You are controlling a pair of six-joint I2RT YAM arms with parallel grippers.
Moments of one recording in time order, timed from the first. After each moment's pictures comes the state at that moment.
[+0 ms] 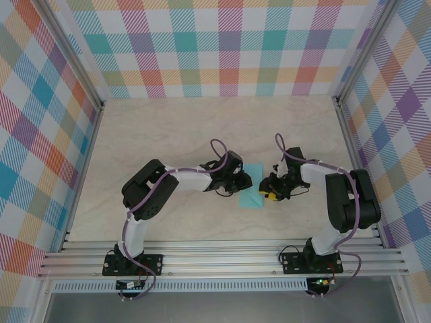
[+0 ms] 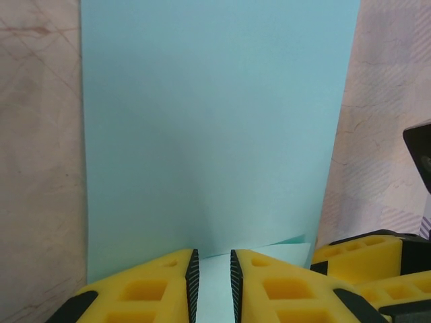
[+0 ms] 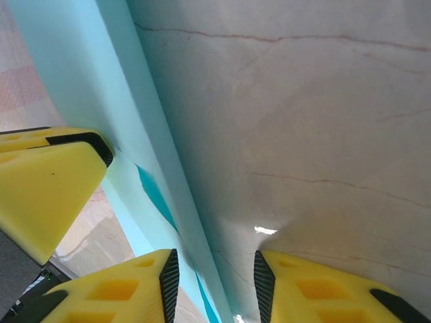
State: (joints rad) left arm -0.84 2.05 1.21 0.00 0.28 -1.02; right arm 0.19 1.64 0.78 -0.54 -0.64 0.47
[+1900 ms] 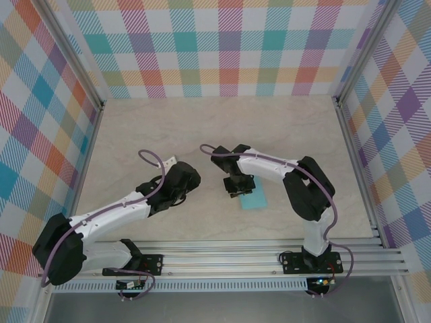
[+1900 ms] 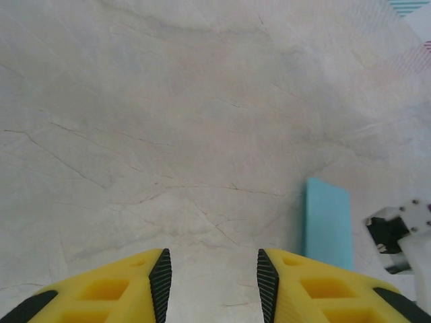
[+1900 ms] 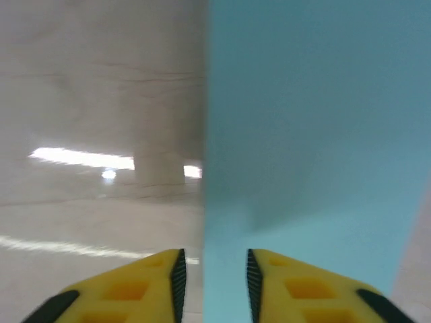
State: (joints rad) left arm -0.77 1.19 0.71 -0.31 -0.33 -1.13; right arm 0.81 1.94 1.40 -1.07 0.03 0.58
